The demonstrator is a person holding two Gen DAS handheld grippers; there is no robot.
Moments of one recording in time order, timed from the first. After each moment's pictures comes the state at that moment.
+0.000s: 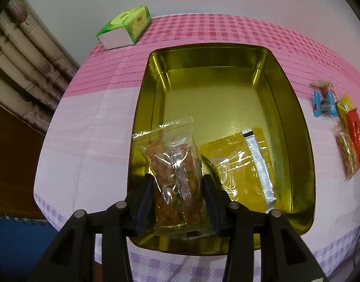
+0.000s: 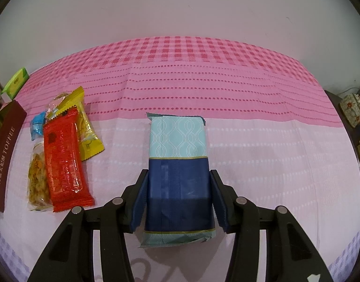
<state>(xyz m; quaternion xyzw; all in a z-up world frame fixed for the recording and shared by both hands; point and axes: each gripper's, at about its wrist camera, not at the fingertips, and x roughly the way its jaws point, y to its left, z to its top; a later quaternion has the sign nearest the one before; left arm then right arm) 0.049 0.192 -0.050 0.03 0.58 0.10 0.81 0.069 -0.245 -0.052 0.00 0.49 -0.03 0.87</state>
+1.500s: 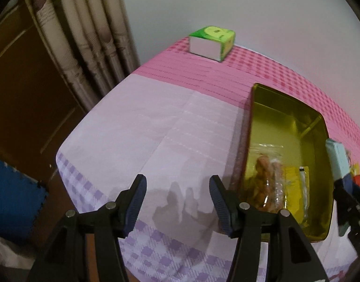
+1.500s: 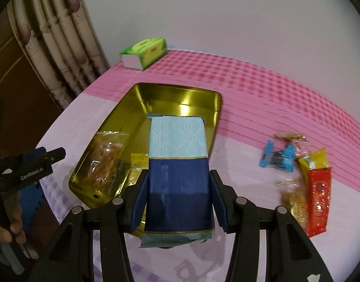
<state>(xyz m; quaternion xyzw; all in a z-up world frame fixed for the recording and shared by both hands) -0.015 0.303 -0.016 -0.12 0.50 0.22 0.83 0.040 0.077 0.005 -0.07 0.48 0.22 0.85</state>
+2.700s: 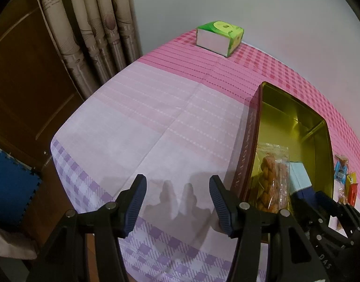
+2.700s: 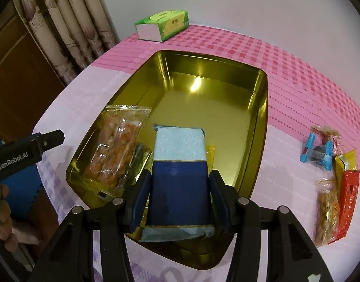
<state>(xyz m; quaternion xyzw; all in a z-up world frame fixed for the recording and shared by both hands) -0.015 0.311 -0.025 -0.15 0.51 0.22 0.82 0.044 0.117 -0.031 -0.10 0.52 0.25 0.81</state>
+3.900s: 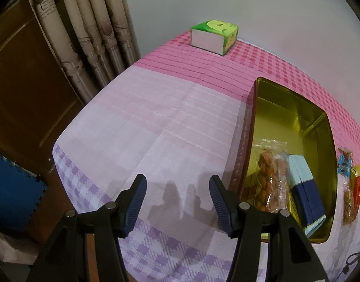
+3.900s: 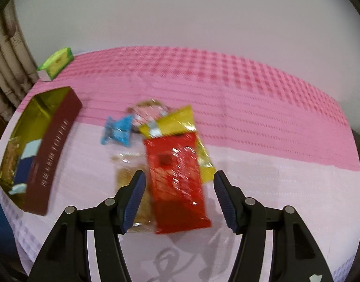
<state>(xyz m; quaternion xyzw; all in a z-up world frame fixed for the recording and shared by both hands) -0.012 0.298 -0.025 -0.12 0.51 0.22 0.82 0.080 -0.133 -0.019 -0.05 0.50 0.06 0.86</state>
